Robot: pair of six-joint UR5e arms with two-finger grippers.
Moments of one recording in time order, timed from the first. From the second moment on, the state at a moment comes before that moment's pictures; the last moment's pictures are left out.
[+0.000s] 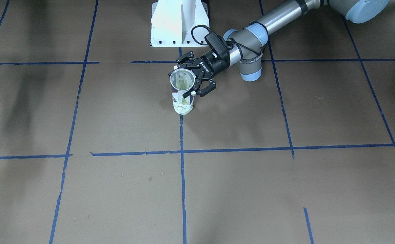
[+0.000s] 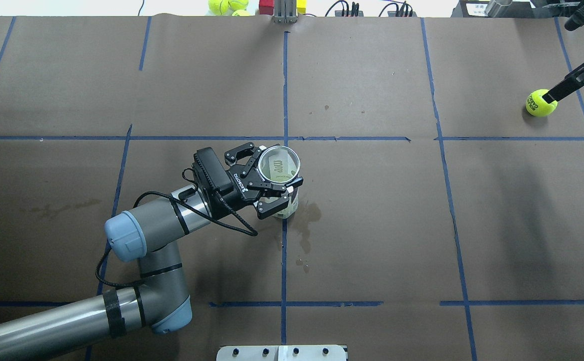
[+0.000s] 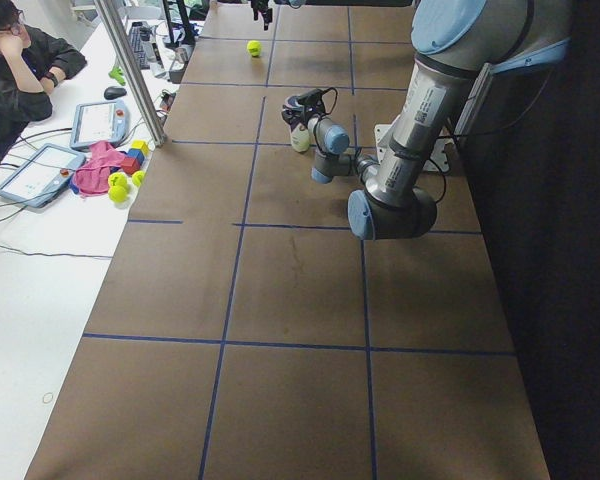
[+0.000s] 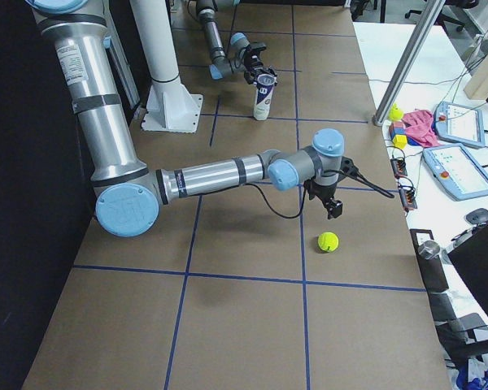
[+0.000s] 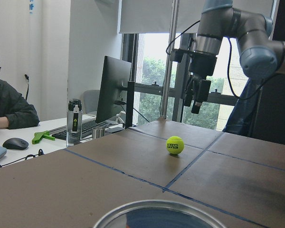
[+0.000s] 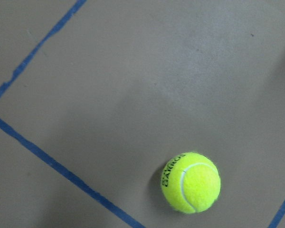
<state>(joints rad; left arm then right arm) -0.37 -2.17 -1.30 -3.34 -1.36 -0.39 1.29 -1.31 1.43 -1.24 2.23 -0.14</state>
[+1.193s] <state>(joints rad) -0.37 -2.17 -1.30 -3.34 -1.36 -0.39 1.26 -1.24 1.20 -1.09 2.22 -0.15</state>
